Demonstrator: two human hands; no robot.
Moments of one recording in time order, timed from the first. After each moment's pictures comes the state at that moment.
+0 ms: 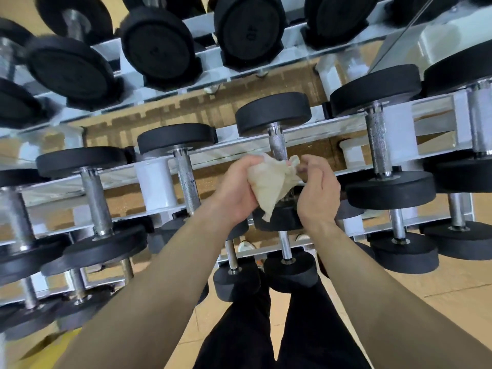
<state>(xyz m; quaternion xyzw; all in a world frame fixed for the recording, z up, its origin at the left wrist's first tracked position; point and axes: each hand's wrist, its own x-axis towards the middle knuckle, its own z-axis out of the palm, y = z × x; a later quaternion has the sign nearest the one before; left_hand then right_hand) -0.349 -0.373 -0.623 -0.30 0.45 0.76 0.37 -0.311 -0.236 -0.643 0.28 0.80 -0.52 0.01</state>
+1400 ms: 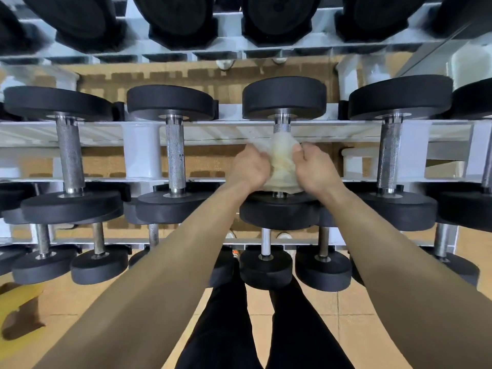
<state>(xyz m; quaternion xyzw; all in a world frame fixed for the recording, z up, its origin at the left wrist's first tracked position) -0.366 -0.342 -0.684 -0.24 0.84 0.39 0.28 -0.377 -0.195 -0.681 0.06 0.91 -0.33 0.25</state>
